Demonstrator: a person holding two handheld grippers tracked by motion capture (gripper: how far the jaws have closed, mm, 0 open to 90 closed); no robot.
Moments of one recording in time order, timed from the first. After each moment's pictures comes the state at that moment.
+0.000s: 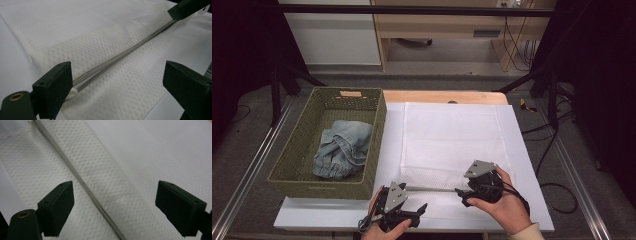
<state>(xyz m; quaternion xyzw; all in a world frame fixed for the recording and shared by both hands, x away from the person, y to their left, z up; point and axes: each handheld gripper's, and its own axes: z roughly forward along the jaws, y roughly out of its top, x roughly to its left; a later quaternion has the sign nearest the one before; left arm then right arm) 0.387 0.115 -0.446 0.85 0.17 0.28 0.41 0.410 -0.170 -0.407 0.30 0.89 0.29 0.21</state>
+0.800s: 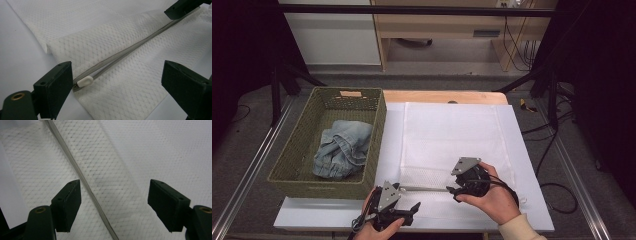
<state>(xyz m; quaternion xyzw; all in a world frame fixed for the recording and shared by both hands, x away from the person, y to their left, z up) 0.392 0.134 -0.448 0.86 0.18 0.28 0.39 0.429 -0.147 -0.410 0.25 0.91 0.27 0.18</state>
